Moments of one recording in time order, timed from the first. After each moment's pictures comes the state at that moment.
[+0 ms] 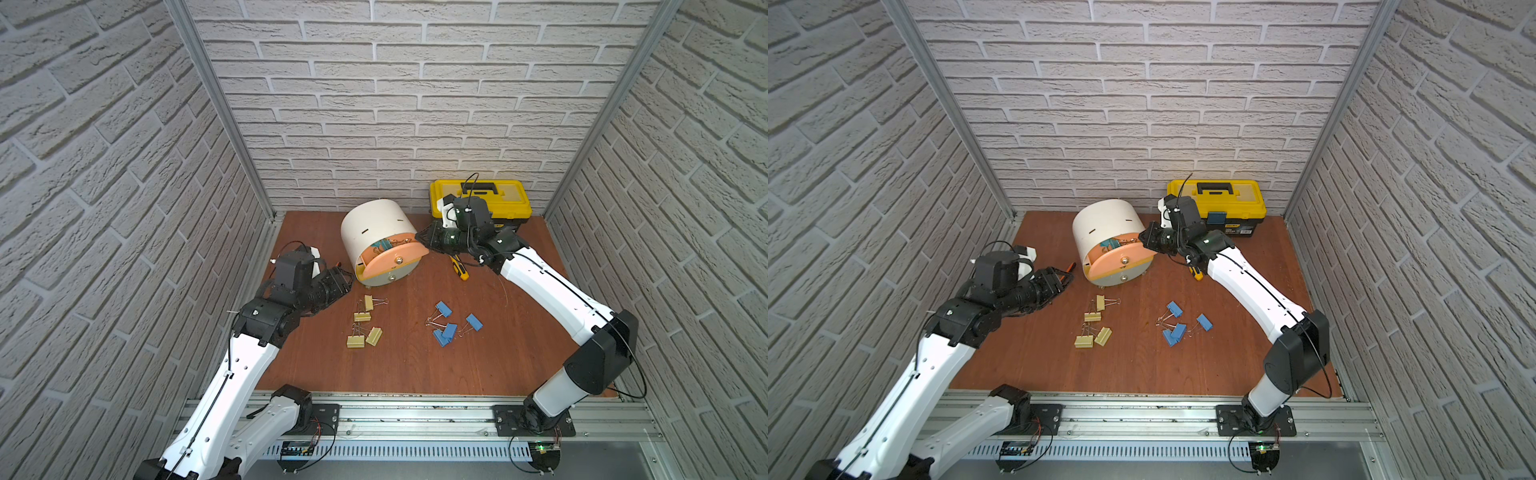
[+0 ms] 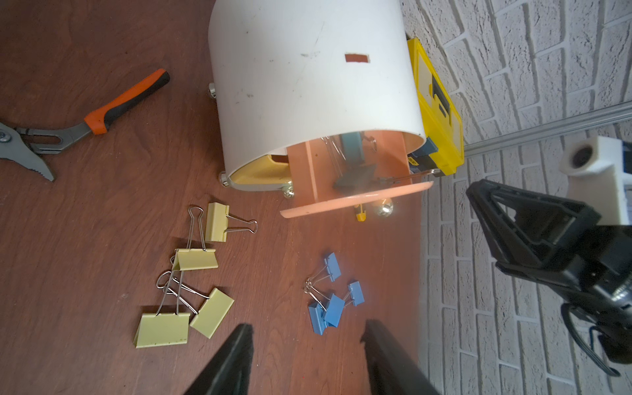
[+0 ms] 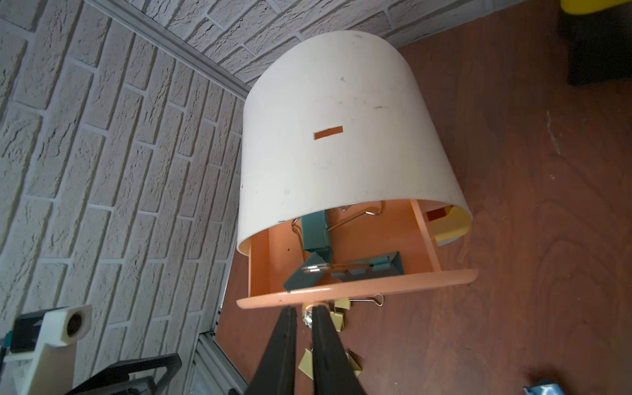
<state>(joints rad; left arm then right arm) -0.33 0.90 1.07 -0.81 0.23 -0.84 0.49 1.64 1.59 -0.55 -0.27 0.73</state>
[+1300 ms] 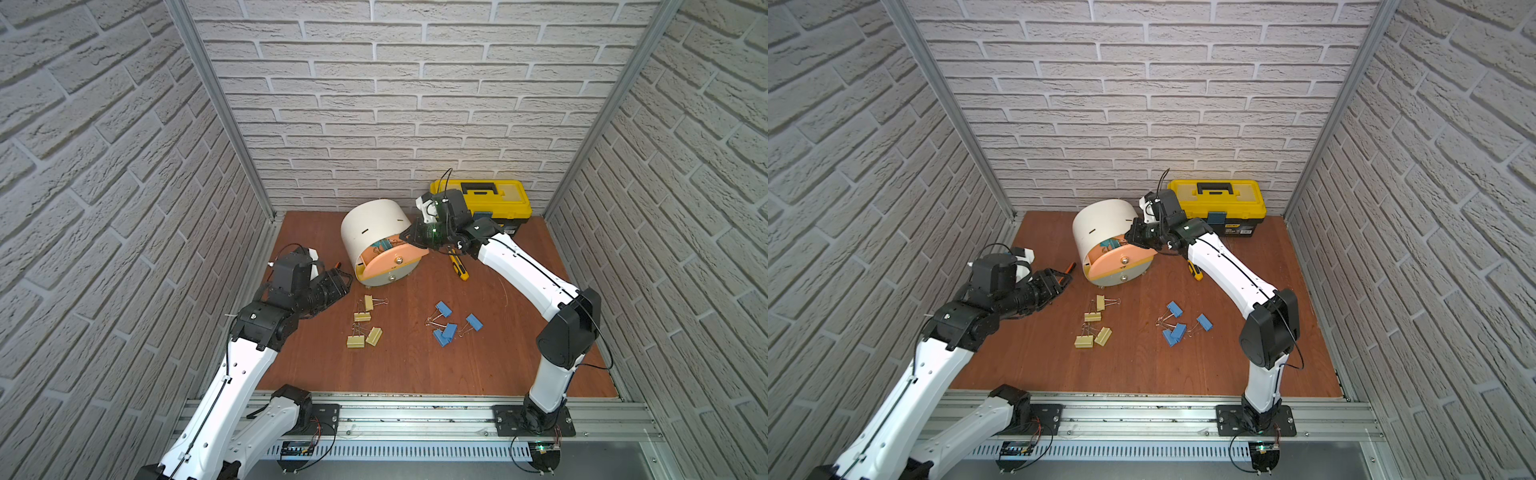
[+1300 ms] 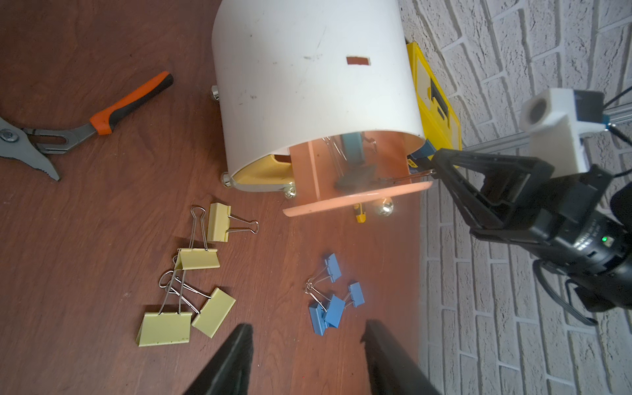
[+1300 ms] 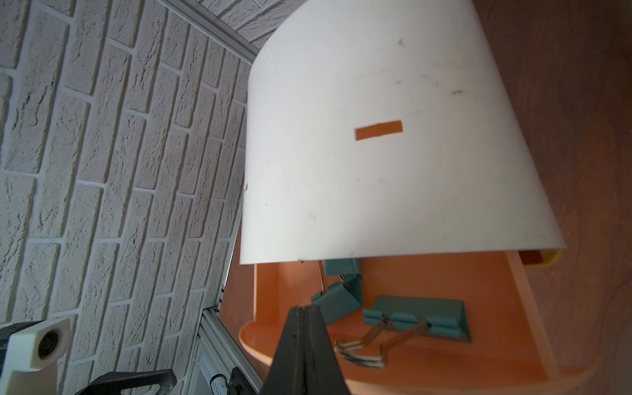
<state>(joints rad) -0.33 0.88 1.05 -0.81 0.22 -0.84 0.52 1.84 1.81 -0.64 -0.34 0.69</state>
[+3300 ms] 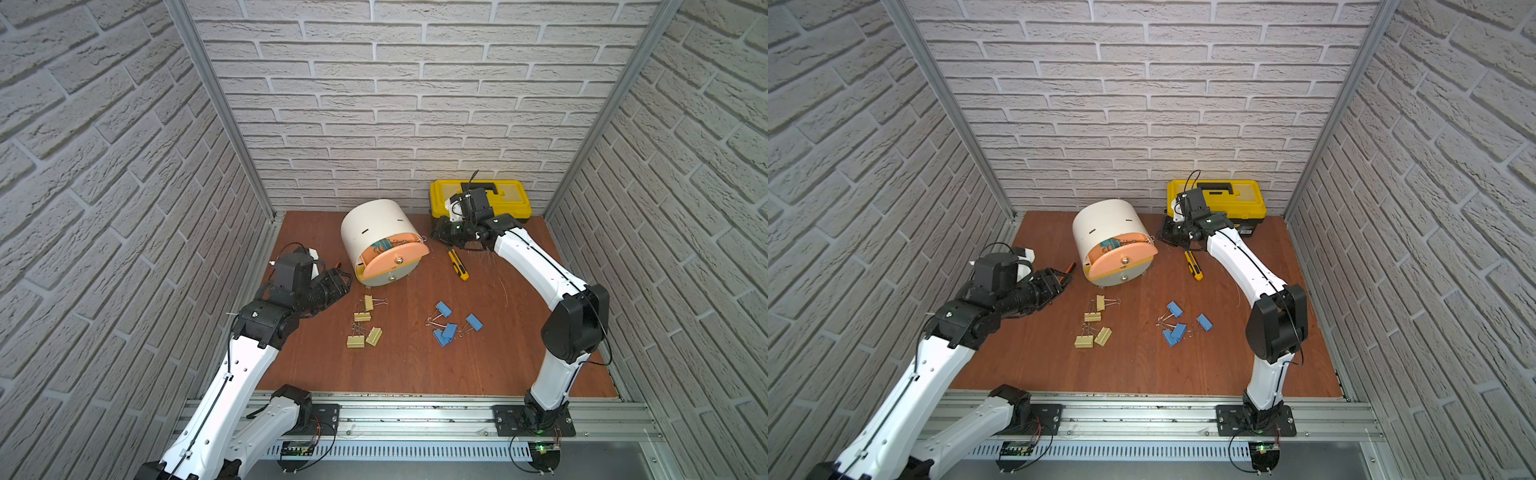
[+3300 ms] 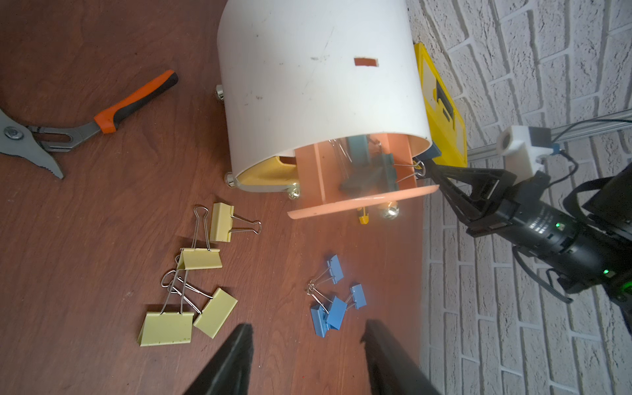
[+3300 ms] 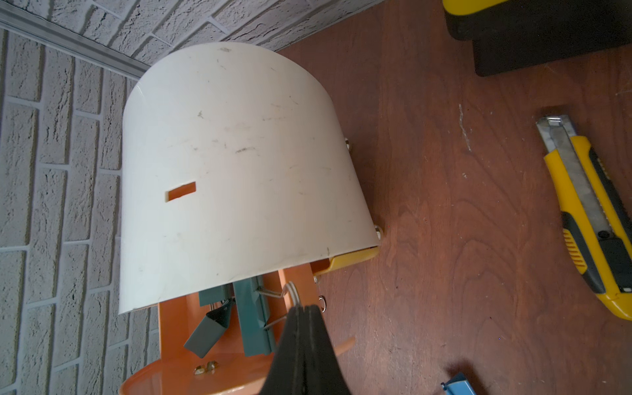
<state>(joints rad) -0.33 0.89 1.05 -0.82 0.21 -0.85 0.33 1.84 1.75 -0.71 -0.33 0.64</state>
